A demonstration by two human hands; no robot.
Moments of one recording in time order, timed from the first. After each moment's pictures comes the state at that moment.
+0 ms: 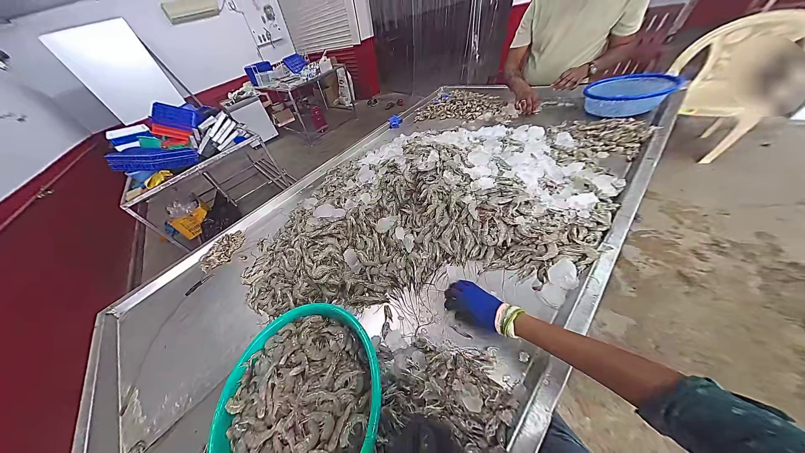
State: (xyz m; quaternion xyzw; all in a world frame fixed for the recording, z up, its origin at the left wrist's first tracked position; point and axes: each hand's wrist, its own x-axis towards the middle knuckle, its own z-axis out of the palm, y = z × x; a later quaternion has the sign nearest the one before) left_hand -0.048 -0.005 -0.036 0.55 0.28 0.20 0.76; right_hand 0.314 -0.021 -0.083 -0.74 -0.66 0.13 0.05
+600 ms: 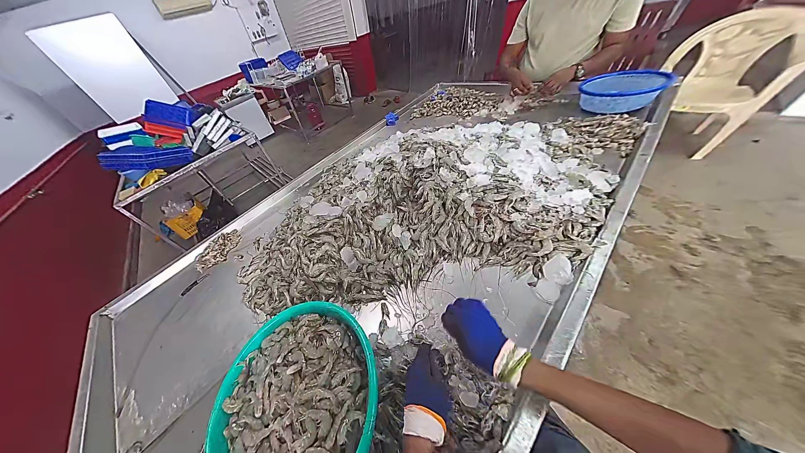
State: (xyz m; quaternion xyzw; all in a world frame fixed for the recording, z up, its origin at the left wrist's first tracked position) left_hand 0.058 0.031 -0.007 0.78 0.38 -0.05 0.50; right_hand 0.214 -0.036 0.001 -0.85 -0.51 0.14 0.01
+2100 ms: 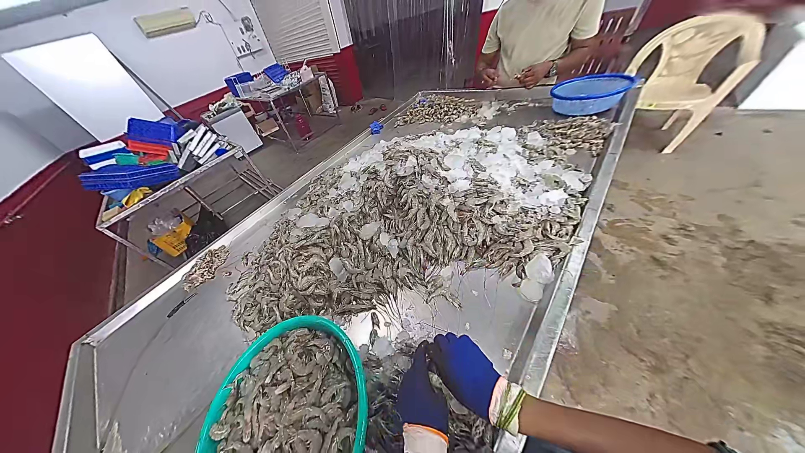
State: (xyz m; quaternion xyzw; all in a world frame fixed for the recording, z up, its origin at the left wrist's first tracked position) left_hand 0.067 0.014 -0.009 0.86 0.38 -0.06 0.34; right_hand 0.167 -0.049 -0.003 -0.84 -0.49 0.23 0.00
